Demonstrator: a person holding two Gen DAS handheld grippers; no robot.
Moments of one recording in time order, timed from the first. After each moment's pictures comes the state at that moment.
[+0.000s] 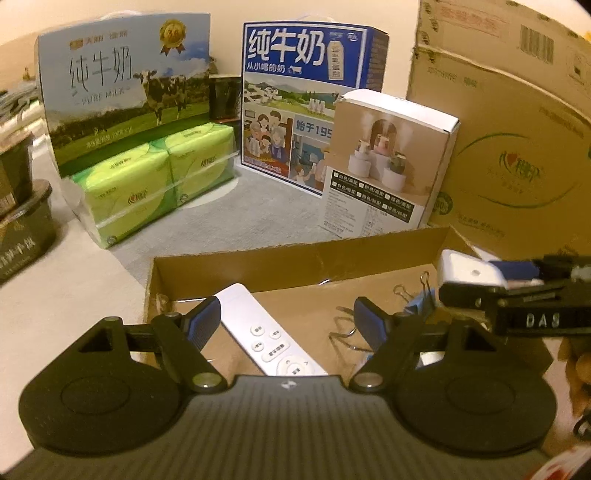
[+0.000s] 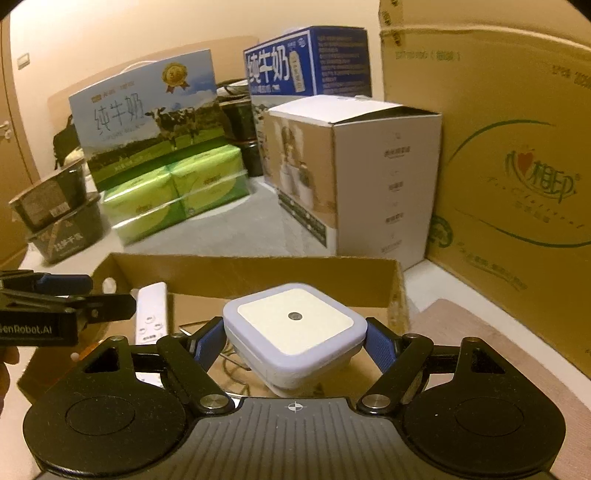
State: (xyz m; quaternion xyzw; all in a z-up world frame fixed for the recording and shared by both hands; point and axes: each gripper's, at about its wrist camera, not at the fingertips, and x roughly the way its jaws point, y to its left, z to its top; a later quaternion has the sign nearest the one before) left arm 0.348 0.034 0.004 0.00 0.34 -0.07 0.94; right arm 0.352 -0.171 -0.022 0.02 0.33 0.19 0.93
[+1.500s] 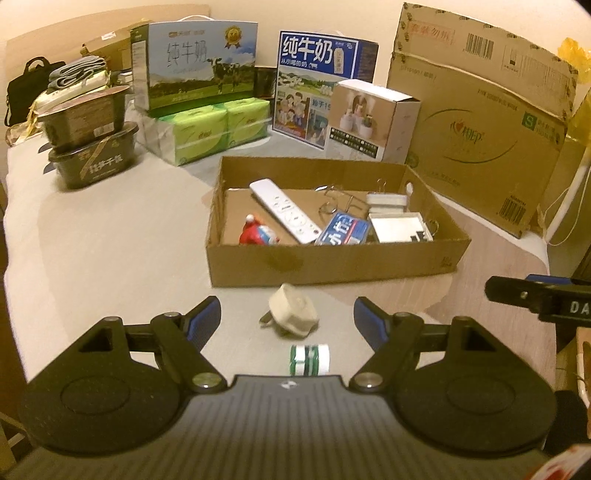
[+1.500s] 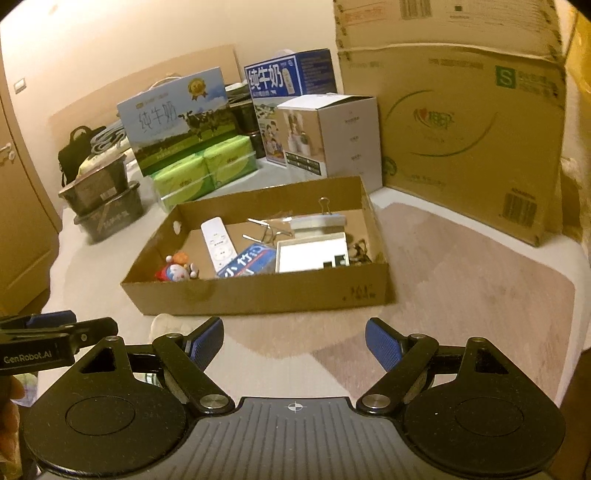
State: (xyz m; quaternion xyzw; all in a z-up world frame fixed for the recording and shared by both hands) left arm 0.121 0.039 0.029 -0.03 0.36 -0.02 0.93; right arm 0.125 -0.193 0.012 0.08 0.34 0.15 0.93
